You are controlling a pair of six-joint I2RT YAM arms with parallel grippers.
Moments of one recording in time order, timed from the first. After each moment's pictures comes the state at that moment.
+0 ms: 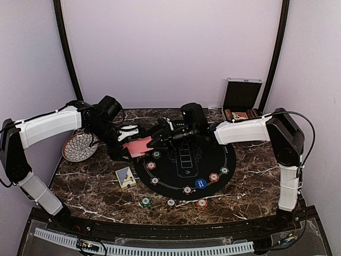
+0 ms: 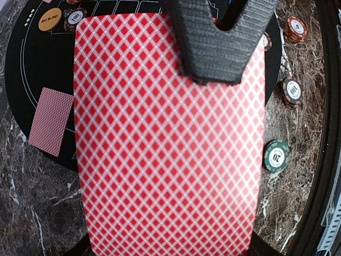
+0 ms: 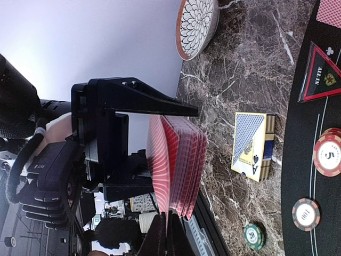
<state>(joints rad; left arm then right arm) -0.55 1.54 1.26 -0.90 0.32 0.67 0.83 2.02 1.40 0.22 -0.85 1.11</state>
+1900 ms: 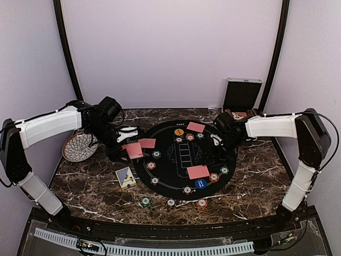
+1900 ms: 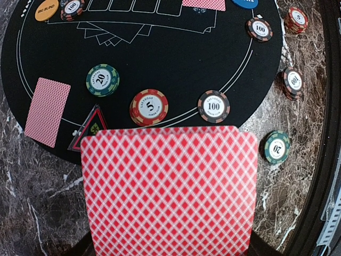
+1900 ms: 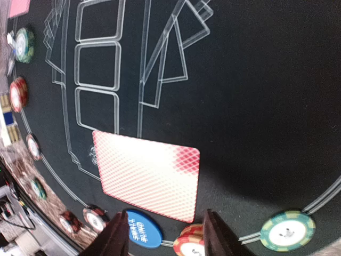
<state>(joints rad) -0.55 1.54 1.26 -0.93 0.30 0.69 0.58 1.77 1.14 -0.63 -0.36 0.47</state>
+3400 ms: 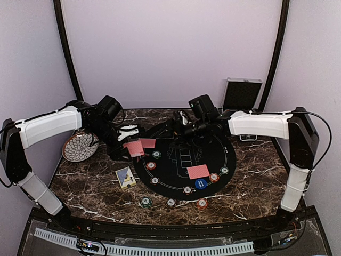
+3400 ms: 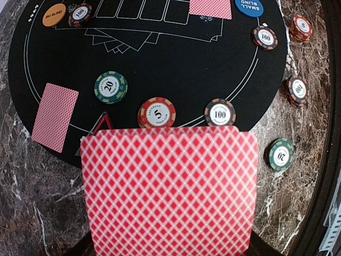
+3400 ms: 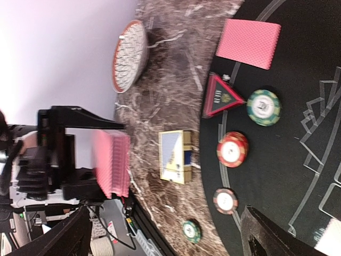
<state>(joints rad) -0.55 1.54 1.26 -0.90 0.30 0.68 0.79 1.86 1.40 -0.20 -0.57 0.84</state>
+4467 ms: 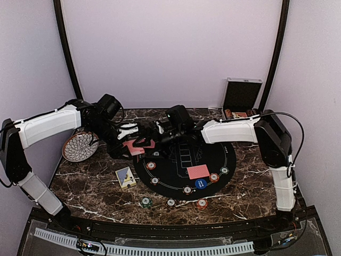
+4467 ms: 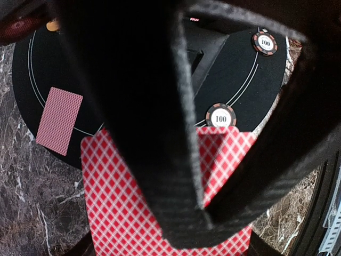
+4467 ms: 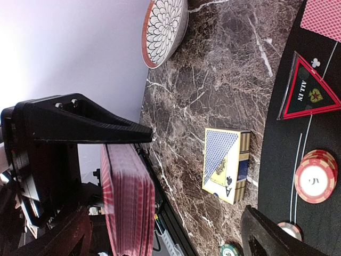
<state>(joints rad) -0.55 1.54 1.28 -0.90 0.31 0.68 0.90 2.13 1.60 -0.02 -0.71 0.98</state>
